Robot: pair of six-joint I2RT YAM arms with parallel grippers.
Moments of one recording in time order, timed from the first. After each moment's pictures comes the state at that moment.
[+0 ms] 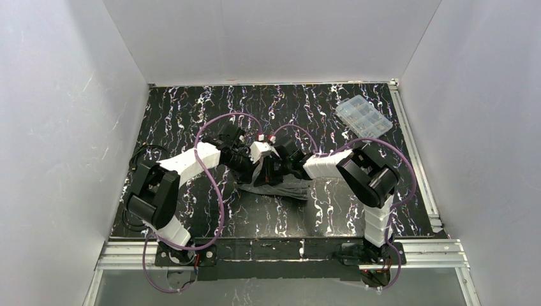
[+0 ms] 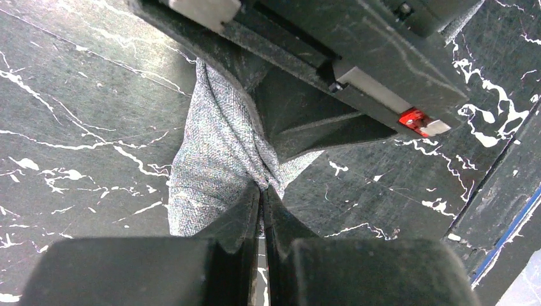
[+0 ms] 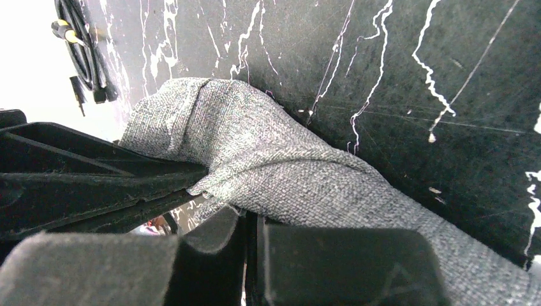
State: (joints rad) left arm -0.50 1.63 1.01 -0.61 0.47 0.47; right arm 0.81 1.94 1.01 0.16 -0.46 0.83
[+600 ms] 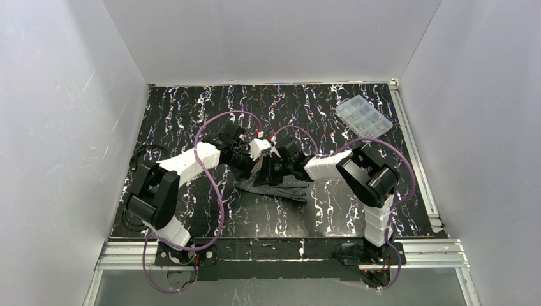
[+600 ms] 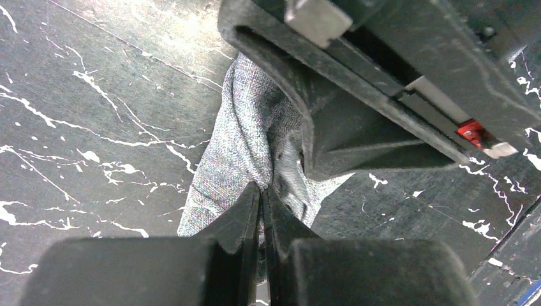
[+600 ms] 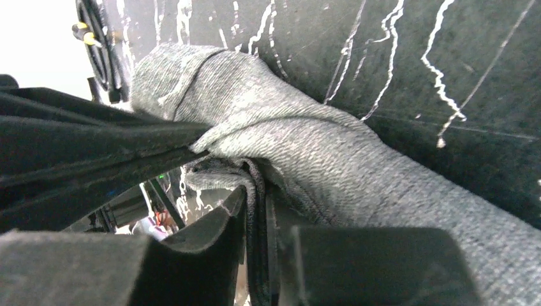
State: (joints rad) left arm -0.50 1.62 1.00 -0.54 0.37 0.47; right arm 0.81 1.95 0.99 0.21 -0.48 0.85
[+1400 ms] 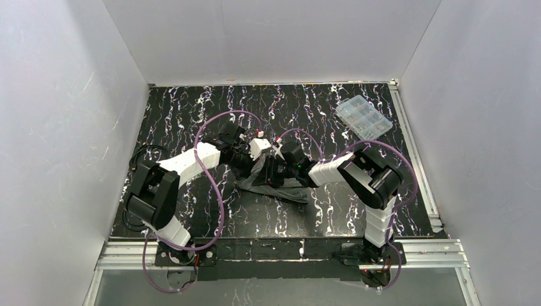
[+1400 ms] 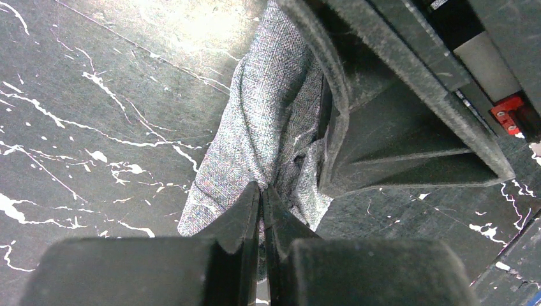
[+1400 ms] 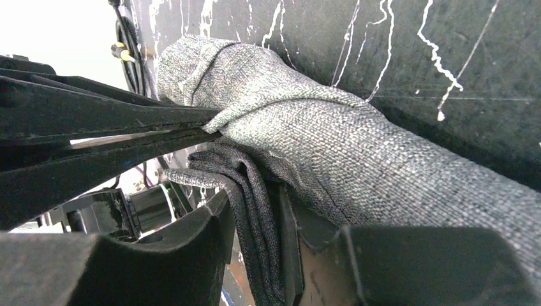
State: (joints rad) left arm -0.50 1.62 1.00 -0.53 0.36 0.47; right arm 0.81 1.91 0.87 0.43 -0.48 0.97
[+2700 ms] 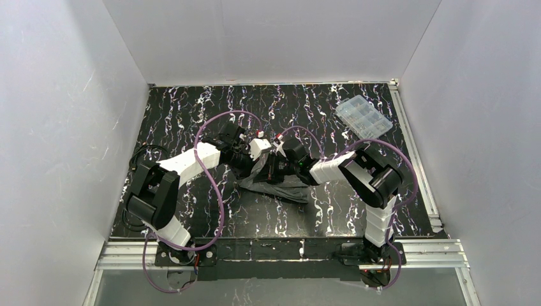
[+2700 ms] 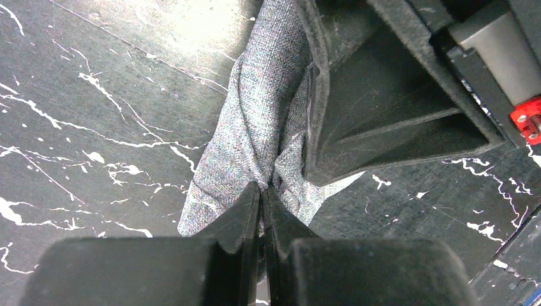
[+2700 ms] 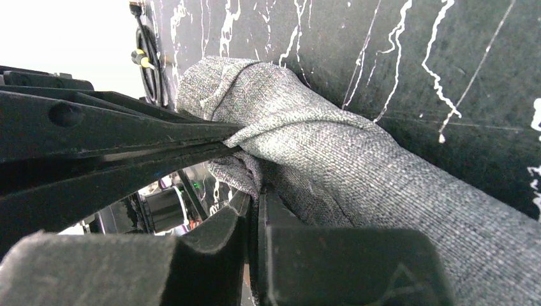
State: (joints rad) left arm -0.50 1.62 1.00 -0.53 0.37 0.47; right arm 0.78 1.91 0.87 0.47 -0.51 1.00
